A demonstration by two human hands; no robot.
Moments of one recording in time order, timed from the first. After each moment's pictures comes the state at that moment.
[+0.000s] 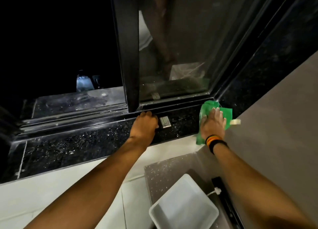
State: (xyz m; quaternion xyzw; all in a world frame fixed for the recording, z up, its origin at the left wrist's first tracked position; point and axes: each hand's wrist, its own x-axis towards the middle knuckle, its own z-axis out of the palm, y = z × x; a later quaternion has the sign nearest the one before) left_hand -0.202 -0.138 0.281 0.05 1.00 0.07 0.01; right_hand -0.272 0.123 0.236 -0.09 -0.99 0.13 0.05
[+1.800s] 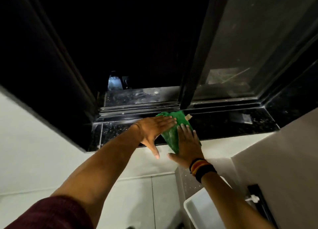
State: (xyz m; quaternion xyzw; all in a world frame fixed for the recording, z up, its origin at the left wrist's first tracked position) left_hand -0.074 -0.279 0.432 0.19 0.94 0.00 0.30; right_hand -0.106 -0.104 0.265 0.24 -0.96 0.11 -0.09
